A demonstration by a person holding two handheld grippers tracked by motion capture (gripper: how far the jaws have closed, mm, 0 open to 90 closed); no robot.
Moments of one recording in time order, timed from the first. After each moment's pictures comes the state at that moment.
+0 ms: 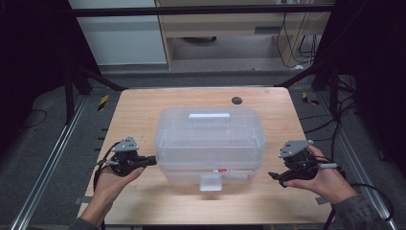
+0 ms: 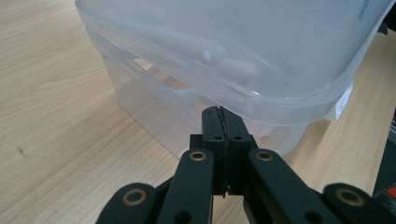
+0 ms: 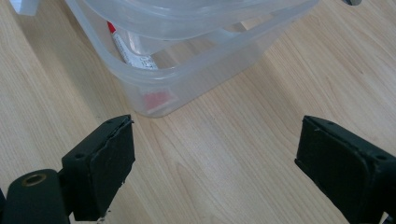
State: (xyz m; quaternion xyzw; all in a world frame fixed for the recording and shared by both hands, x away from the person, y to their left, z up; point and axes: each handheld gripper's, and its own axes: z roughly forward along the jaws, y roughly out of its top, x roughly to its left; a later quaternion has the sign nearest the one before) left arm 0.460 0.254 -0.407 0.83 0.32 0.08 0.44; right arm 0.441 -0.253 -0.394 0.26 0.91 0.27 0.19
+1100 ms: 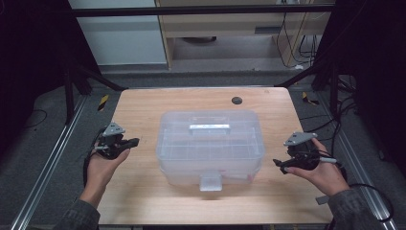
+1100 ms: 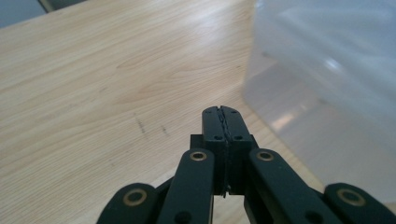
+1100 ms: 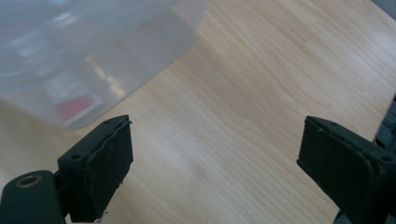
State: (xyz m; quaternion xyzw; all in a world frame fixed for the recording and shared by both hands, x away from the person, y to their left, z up) left arm 0.508 0.298 -0.408 0.81 0.41 0.20 0.37; right arm 0.476 -0.277 -0.416 0.36 0.86 0.26 0.24
